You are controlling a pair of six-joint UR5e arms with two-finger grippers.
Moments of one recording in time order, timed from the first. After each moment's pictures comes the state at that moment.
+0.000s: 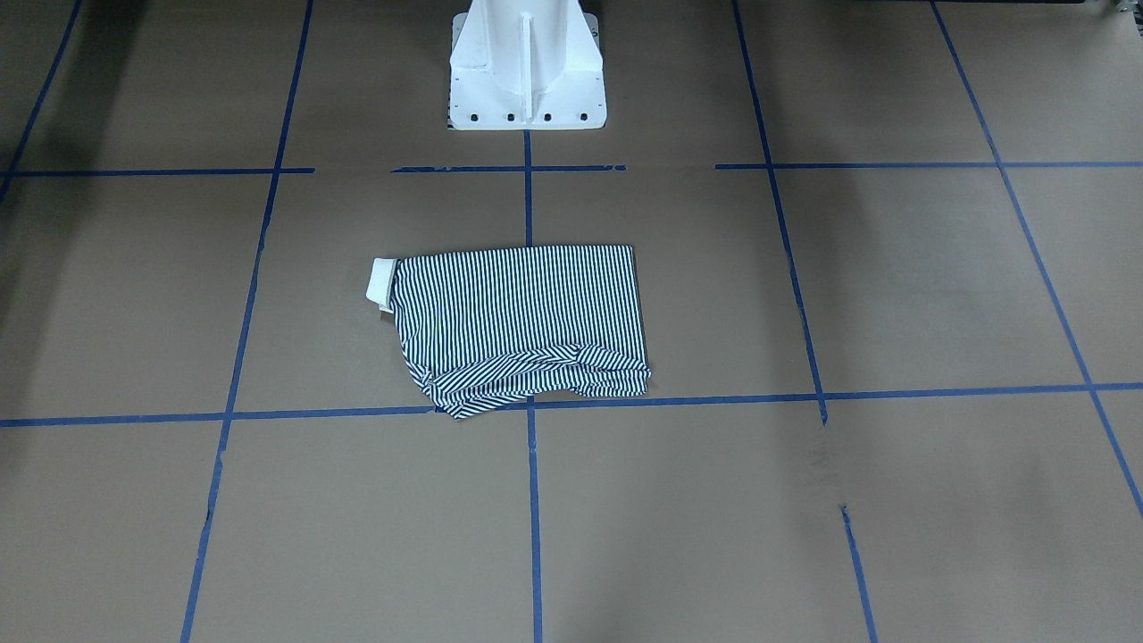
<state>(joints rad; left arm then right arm) -1.49 -1.73 -1.49 -1.63 -2.32 0.05 1.49 -1.39 1.31 -1.37 2.32 0.00</state>
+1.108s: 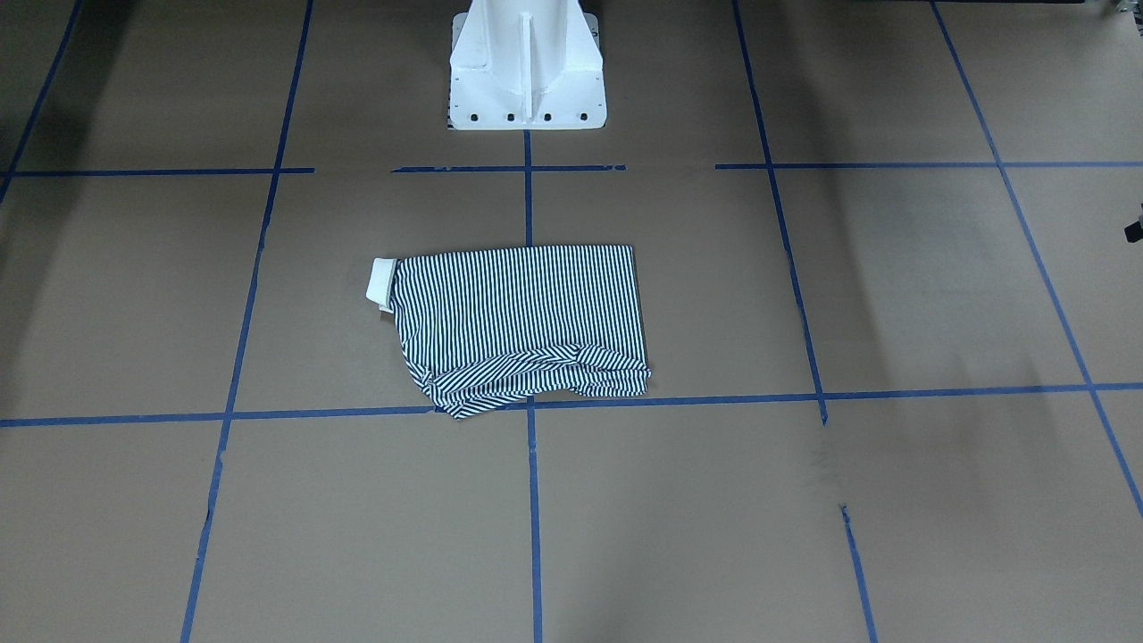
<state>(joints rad) -1.49 -1.53 -1.61 -1.63 -2.47 0.05 1.49 -1.46 1.33 -1.36 2.36 -0.09</state>
